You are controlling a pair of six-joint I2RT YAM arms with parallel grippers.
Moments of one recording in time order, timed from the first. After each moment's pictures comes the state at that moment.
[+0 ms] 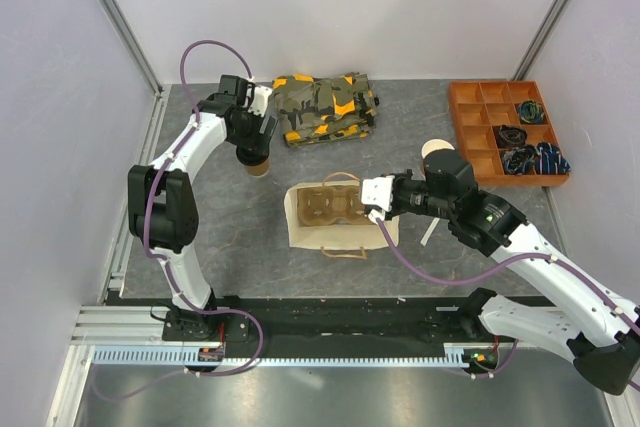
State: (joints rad) left arm -0.19 1.87 1.55 -0.68 0.08 0.23; right arm 0.73 0.97 1.00 -0.41 -0.36 -0.87
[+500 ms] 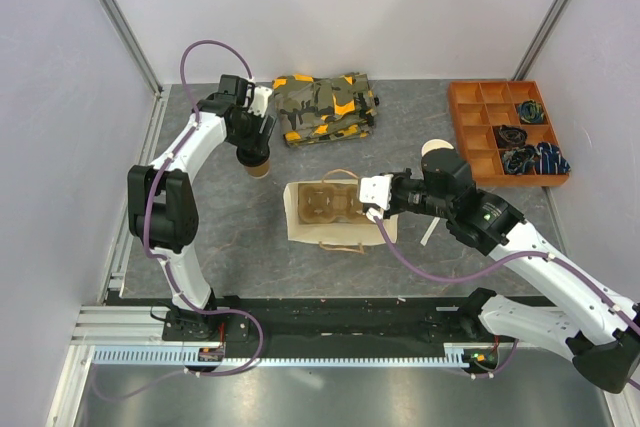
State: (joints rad) left arm -0.19 1.87 1.56 -0.69 0.09 0.23; right arm 0.73 0.98 1.00 -0.40 -0.34 -0.86
